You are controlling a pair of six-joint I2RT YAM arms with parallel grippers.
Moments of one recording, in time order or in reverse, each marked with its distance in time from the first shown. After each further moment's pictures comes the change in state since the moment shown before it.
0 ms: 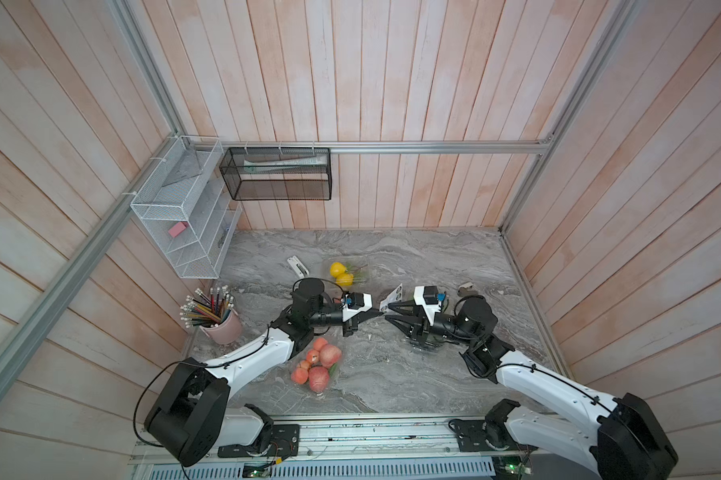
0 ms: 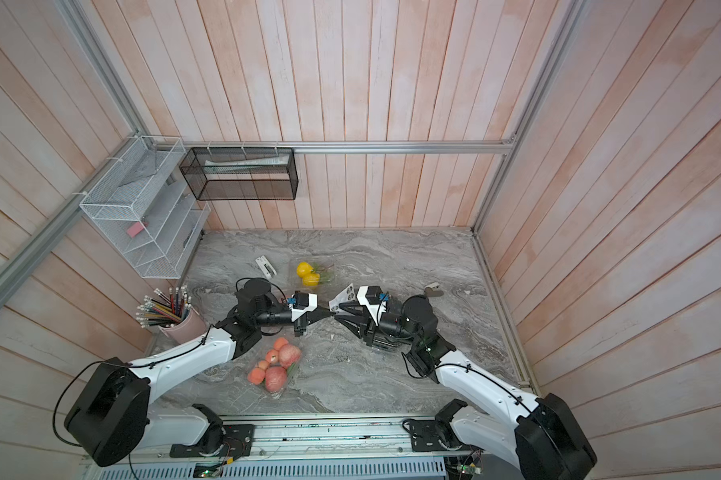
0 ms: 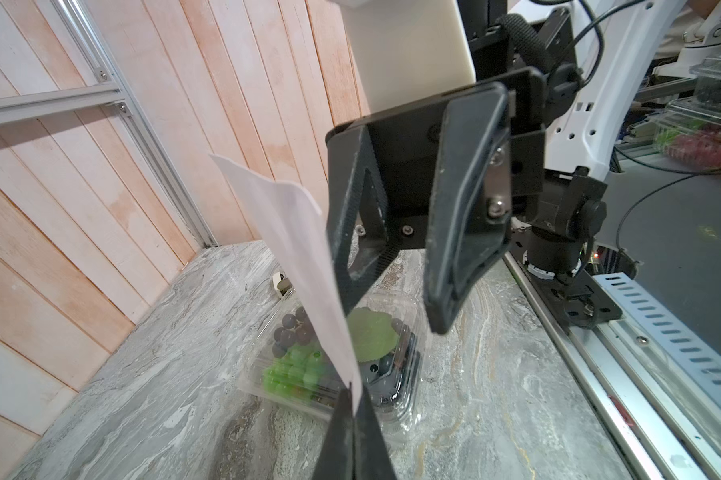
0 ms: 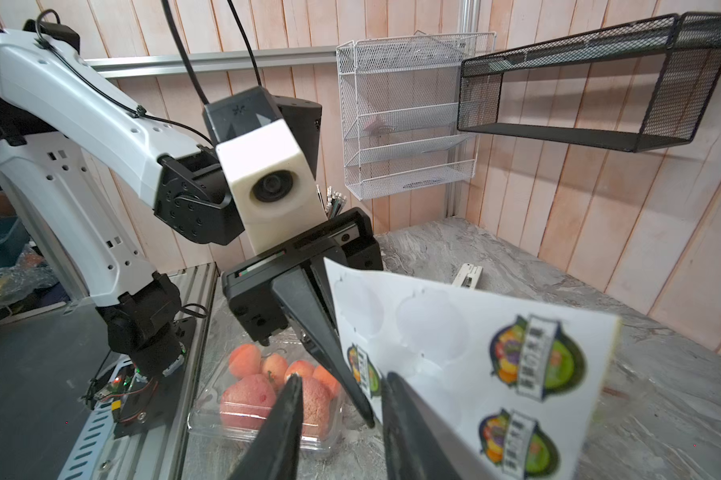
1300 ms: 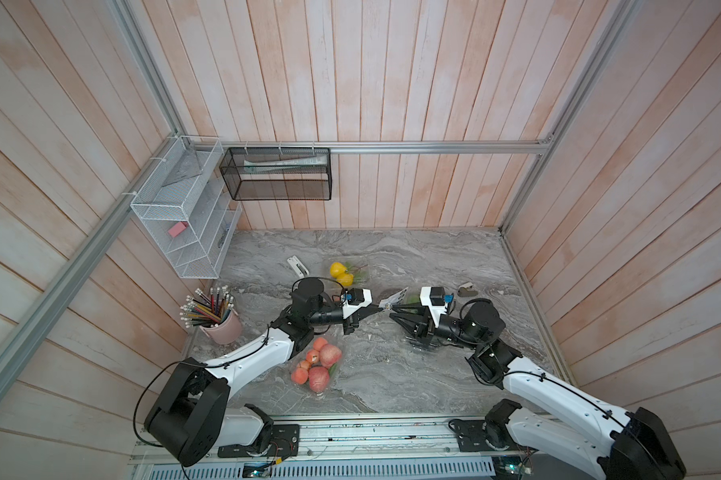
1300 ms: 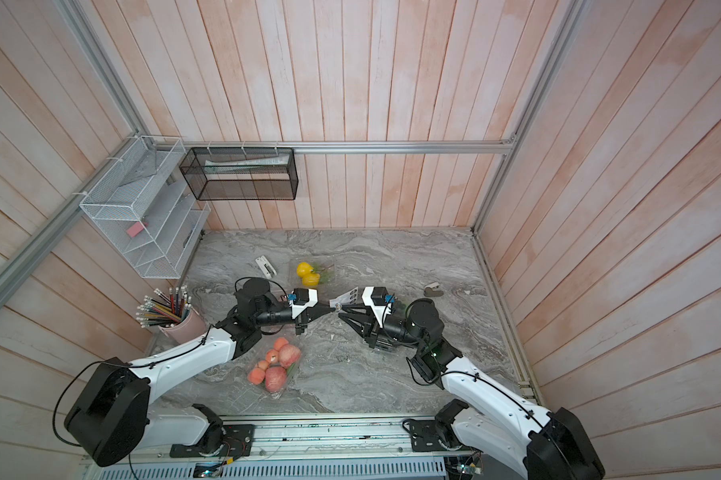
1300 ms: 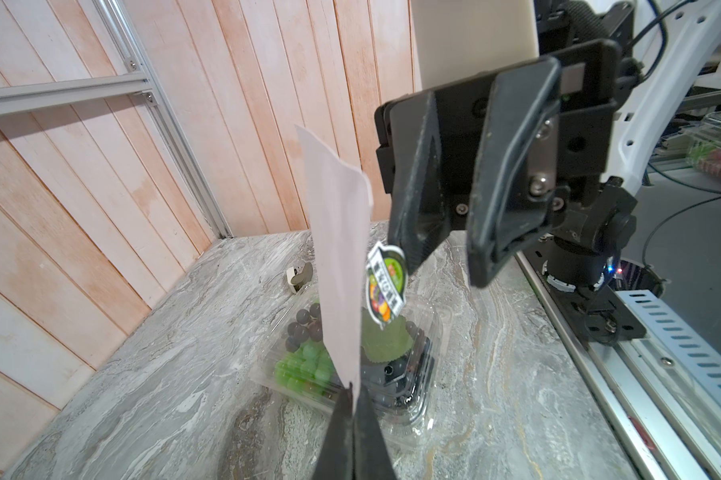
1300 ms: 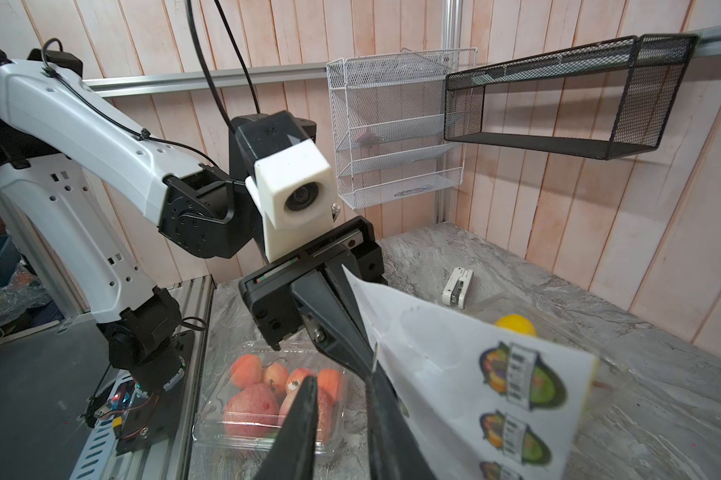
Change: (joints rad) left arm 0.000 0.000 0.000 0.029 -0.055 -0.068; right arm 0.008 -0.086 -0.016 -0.043 0.057 0.032
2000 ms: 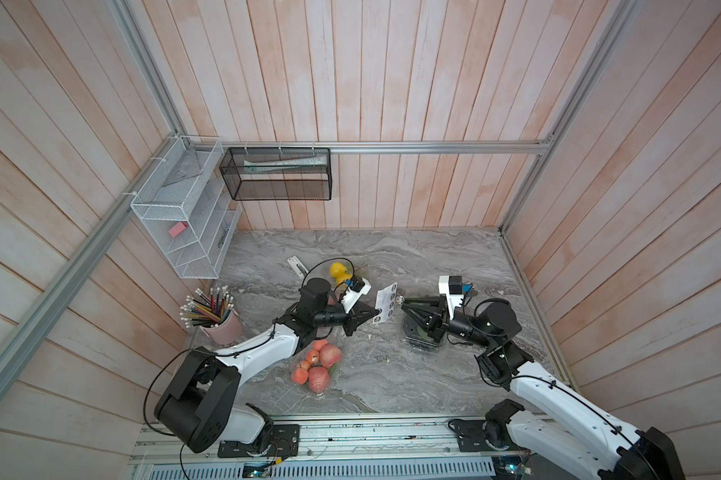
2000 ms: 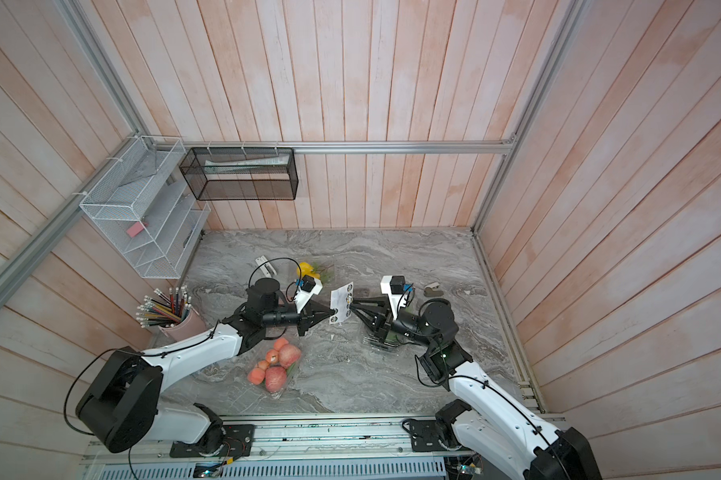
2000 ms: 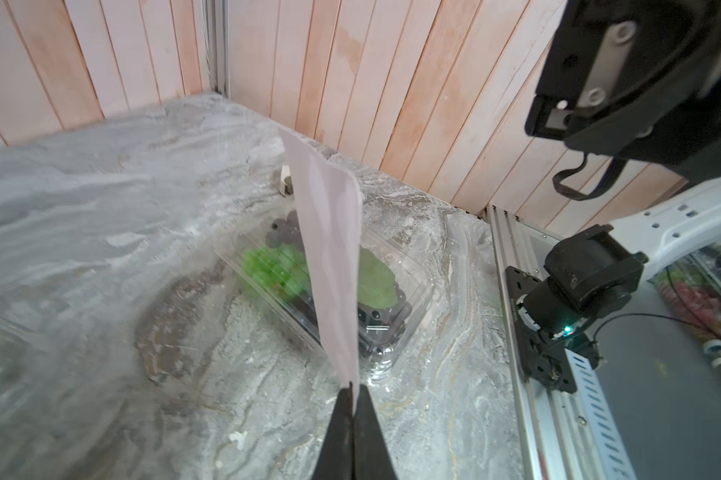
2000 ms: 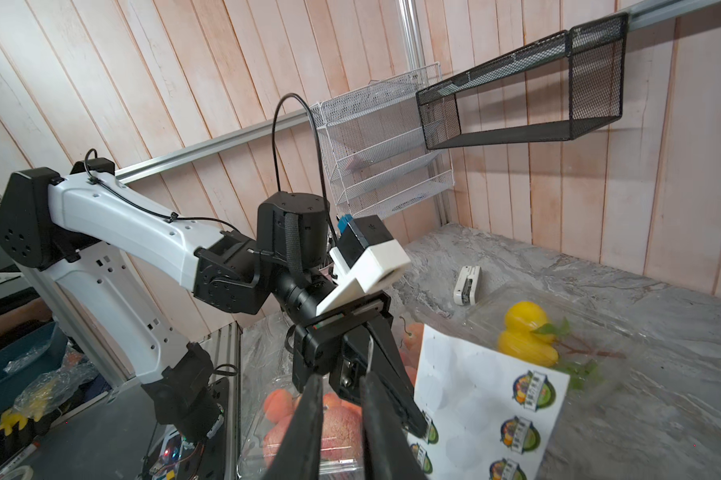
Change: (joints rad) left arm -0.018 0.095 0.036 -0.195 -0.105 -0.391; right arm -0.120 -0.078 -0.007 0.011 -0.062 0.282
